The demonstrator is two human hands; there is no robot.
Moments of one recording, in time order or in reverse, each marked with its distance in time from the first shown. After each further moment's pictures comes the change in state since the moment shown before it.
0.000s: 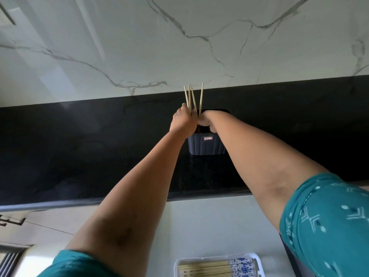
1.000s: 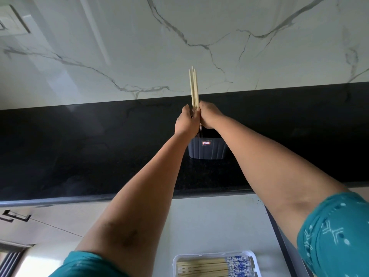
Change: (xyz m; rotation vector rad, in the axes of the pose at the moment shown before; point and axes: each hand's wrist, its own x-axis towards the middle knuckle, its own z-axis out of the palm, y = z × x) left_hand -0.032 0.023 -0.010 -0.321 0.044 -0.043; right_hand -0.059 -0.006 -0.004 0.462 0.358 -0.328
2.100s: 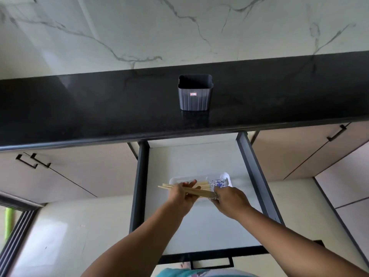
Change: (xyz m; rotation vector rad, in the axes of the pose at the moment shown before) left_hand -0.380 -0.131 0.015 -1.202 0.009 -1.074; right_hand -0.391 0.269 0.020 -1.002 -0.162 -0.205
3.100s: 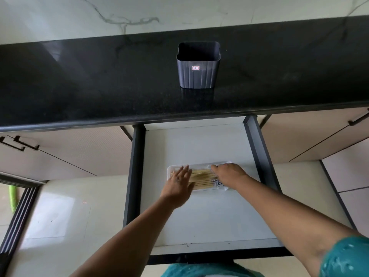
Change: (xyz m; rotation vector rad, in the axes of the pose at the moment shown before) left_hand 0.082 0.005 -0.051 2.095 -0.137 0.830; right_hand 0.096 0.046 0.030 -0.233 -0.350 -0.112
